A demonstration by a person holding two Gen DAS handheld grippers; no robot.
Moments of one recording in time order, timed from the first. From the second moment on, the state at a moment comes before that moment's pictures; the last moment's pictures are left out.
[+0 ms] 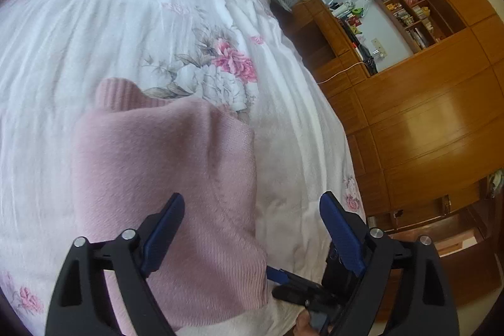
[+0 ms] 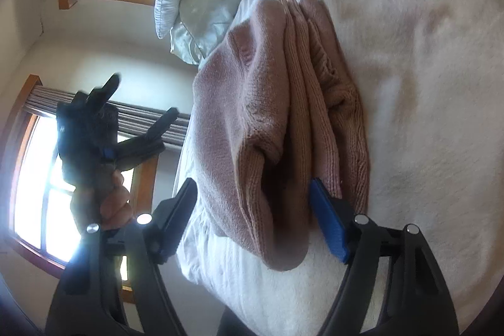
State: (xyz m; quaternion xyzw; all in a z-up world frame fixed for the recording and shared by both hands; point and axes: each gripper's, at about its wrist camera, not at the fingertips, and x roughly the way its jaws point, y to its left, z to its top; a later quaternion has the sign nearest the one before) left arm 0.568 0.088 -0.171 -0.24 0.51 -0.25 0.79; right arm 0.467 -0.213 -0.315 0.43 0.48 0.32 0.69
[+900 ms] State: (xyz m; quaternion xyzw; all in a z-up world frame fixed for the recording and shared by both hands) left arm 0.515 0.077 -0.251 -0.25 0.56 -0.39 0.69; right arm 0.538 -0.220 -0.296 0.34 0.55 0.34 0.69
